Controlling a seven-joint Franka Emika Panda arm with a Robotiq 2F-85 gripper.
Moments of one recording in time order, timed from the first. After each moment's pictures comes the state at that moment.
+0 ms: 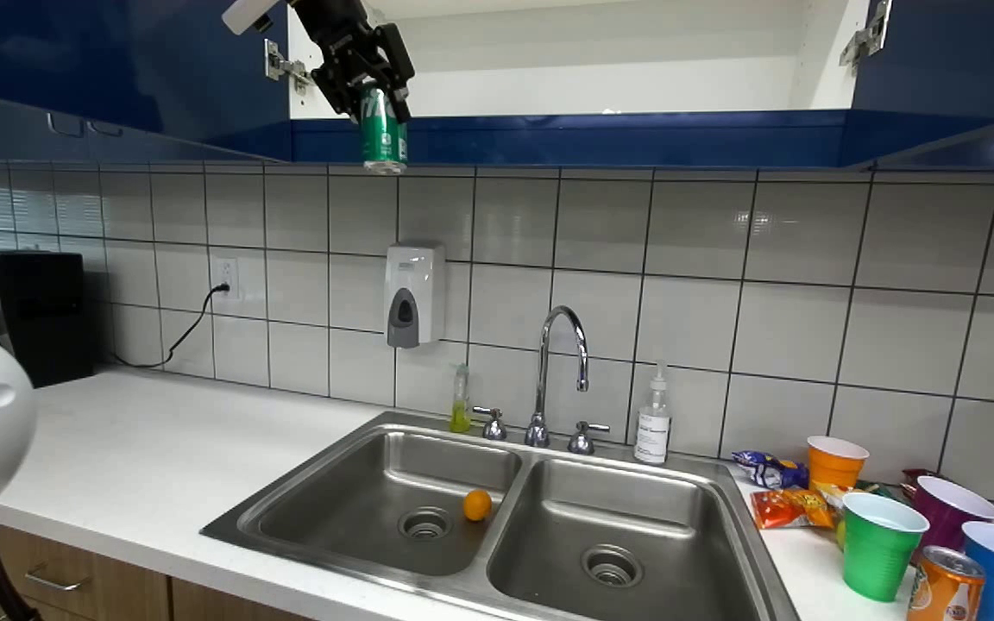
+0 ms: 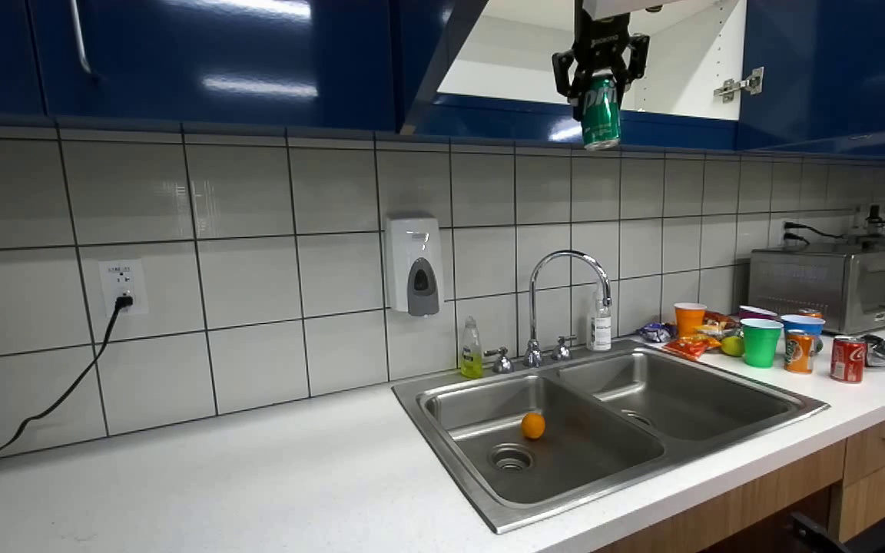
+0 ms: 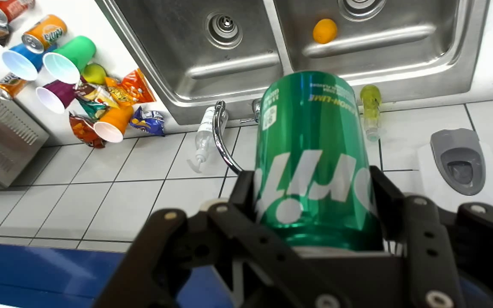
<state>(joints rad) -0.02 -0.51 0.10 -2.00 -0.36 1.91 0.34</state>
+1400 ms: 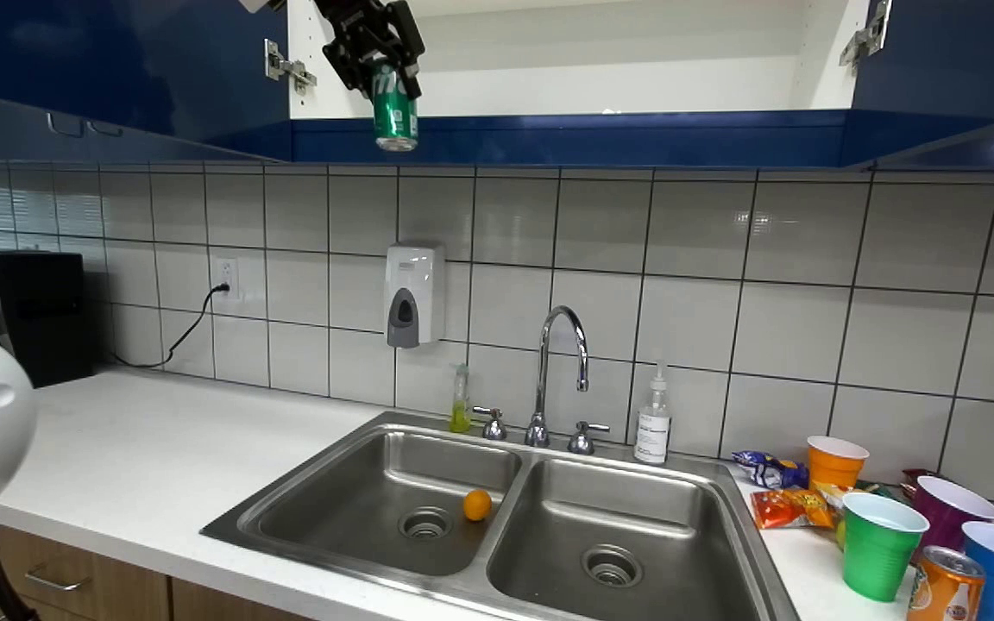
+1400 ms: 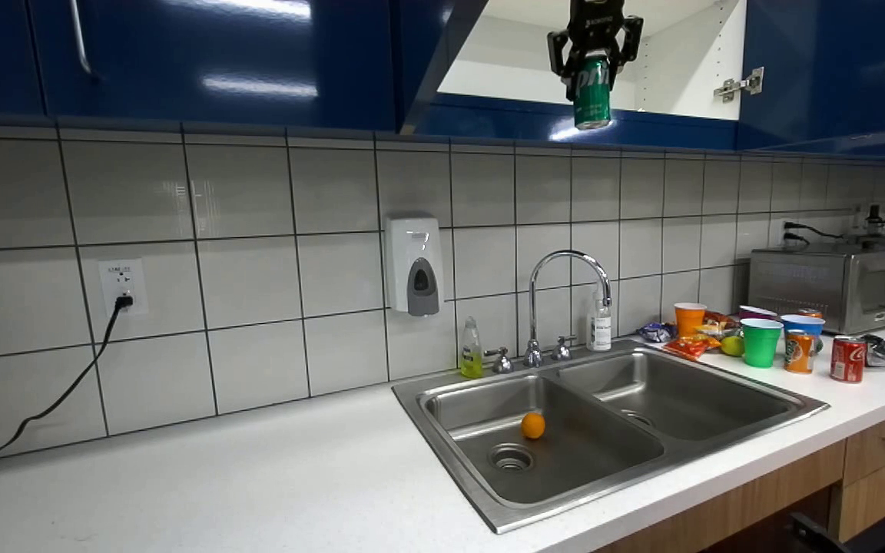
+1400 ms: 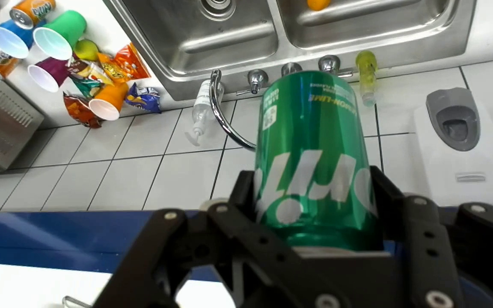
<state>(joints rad) -0.02 -0.46 0.09 -1.89 -0.35 1.92 0.34</state>
